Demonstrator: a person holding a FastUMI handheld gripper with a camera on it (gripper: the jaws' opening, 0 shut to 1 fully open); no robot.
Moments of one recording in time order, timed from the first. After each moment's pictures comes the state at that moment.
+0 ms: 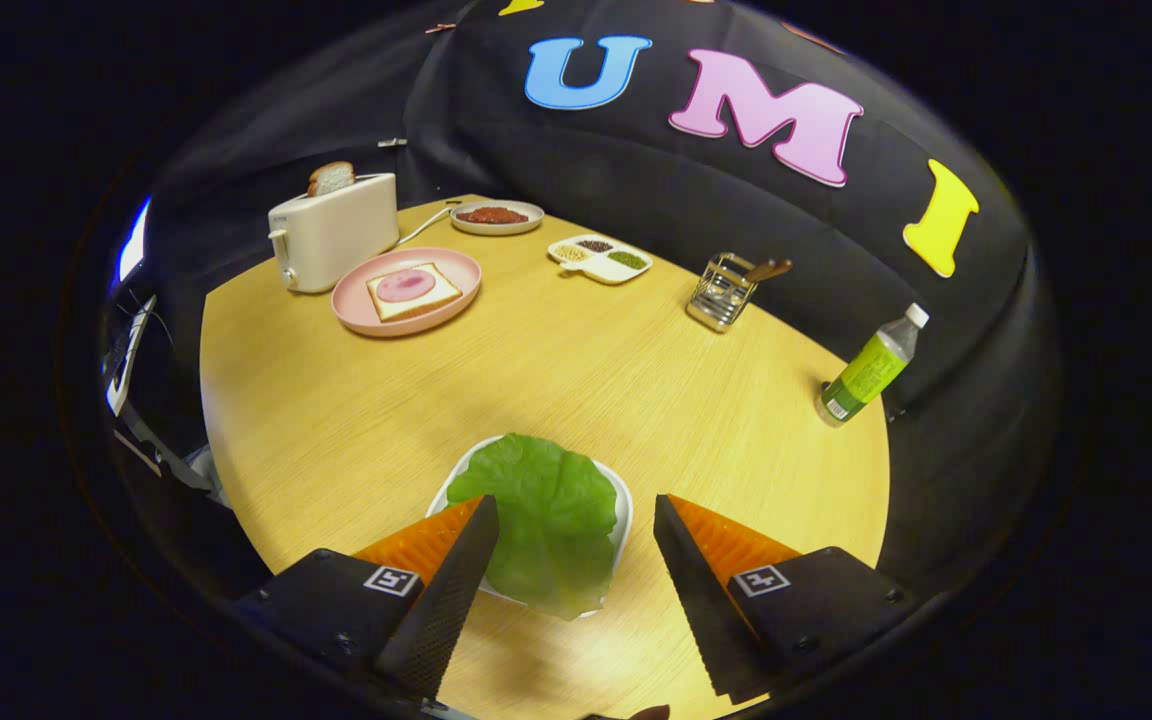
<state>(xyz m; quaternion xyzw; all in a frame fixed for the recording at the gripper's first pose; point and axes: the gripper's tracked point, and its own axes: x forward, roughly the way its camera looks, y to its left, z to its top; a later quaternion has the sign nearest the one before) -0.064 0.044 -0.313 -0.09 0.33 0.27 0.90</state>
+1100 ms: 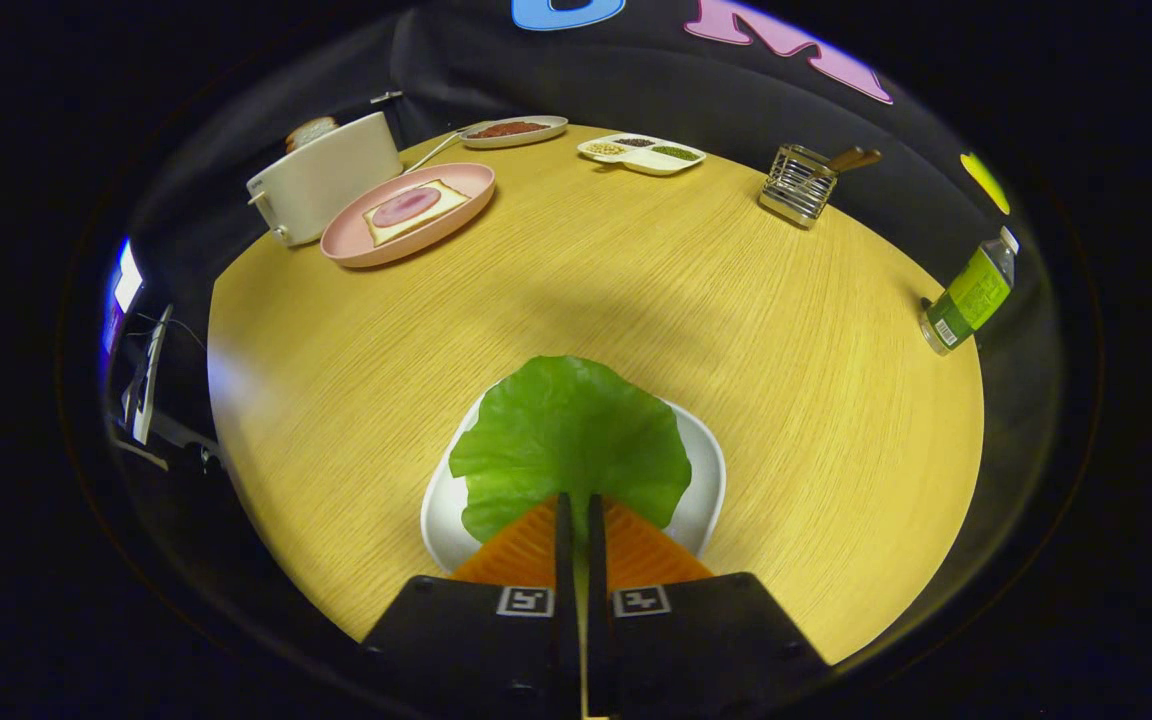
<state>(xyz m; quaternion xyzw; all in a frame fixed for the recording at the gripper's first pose) -0.071 0.076 -0.372 -0.05 0.45 0.31 0.83</state>
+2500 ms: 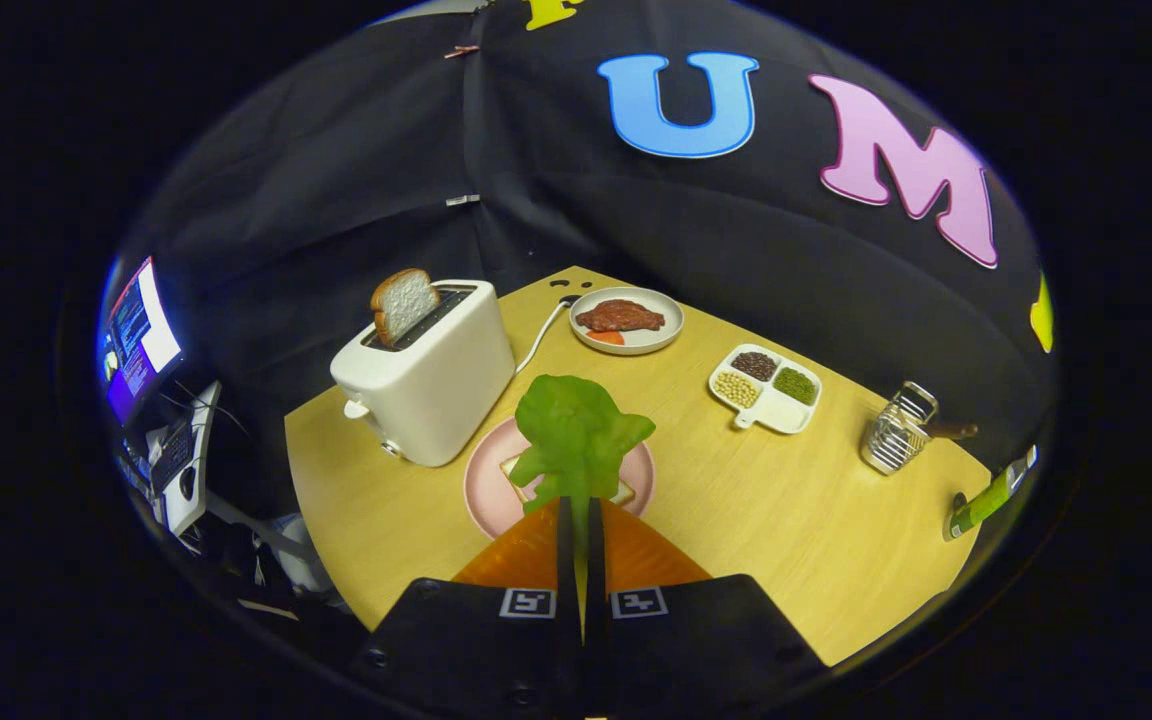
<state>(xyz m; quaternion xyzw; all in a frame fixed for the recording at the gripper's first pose) 0.019 0.294 -0.159 0.00 0.30 0.39 0.87</state>
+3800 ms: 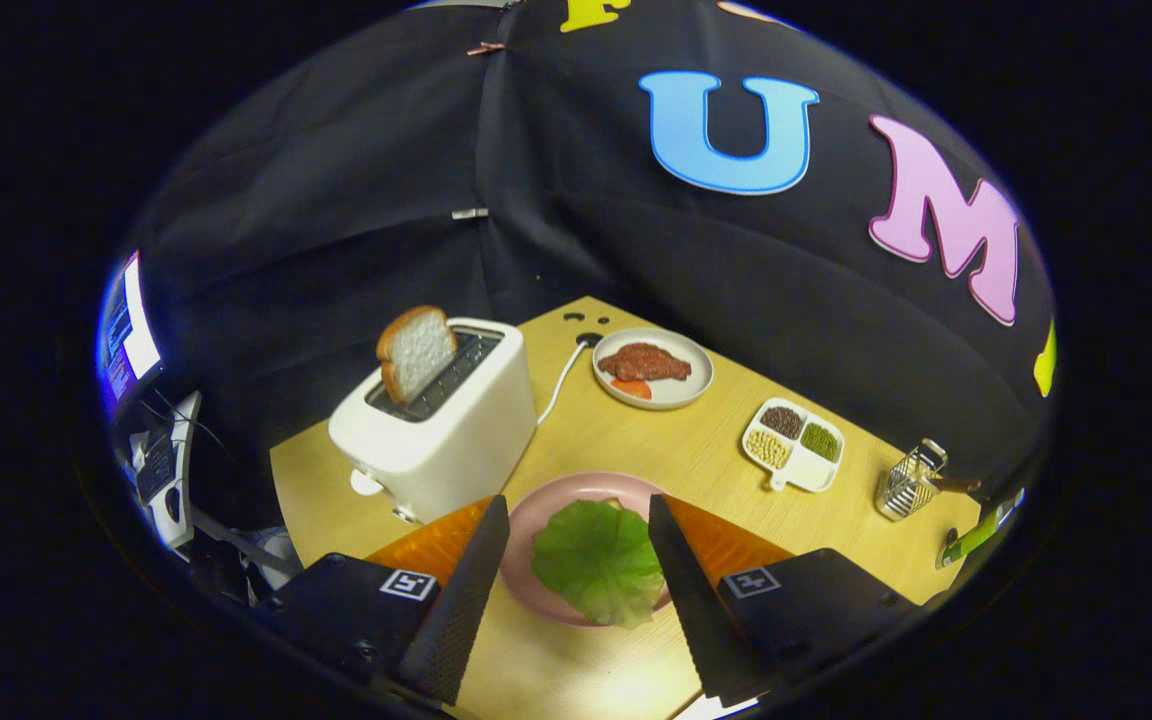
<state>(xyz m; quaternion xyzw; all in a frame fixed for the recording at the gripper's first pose) 0.030 0.372 -0.086 -0.01 0.24 0.36 0.90</state>
